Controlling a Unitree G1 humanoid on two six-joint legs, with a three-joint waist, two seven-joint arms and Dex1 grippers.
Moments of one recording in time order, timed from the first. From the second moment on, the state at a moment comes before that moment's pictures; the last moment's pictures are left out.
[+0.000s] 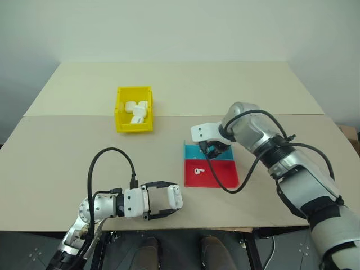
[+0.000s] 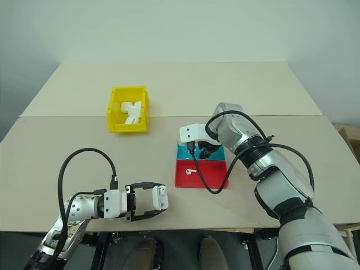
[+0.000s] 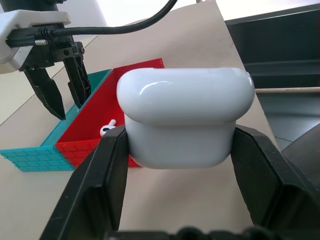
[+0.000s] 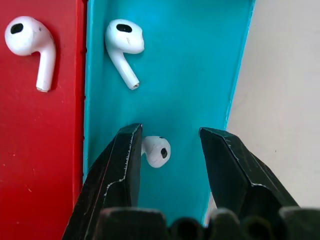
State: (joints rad) left arm 0.01 0.56 -0.17 -0.20 -0.23 -0.32 -1.07; right arm -1.16 -0.50 0.70 0.55 -0.37 0.36 1.38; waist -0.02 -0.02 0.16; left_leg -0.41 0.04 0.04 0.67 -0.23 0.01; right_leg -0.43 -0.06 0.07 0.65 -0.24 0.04
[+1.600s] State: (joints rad) left arm 0.00 0.56 -0.18 -0.18 -0.19 -0.33 -1.04; right arm -1.13 -0.52 0.68 0.58 -0.42 0.25 1.39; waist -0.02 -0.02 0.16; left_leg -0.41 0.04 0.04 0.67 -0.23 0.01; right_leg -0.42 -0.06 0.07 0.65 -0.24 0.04
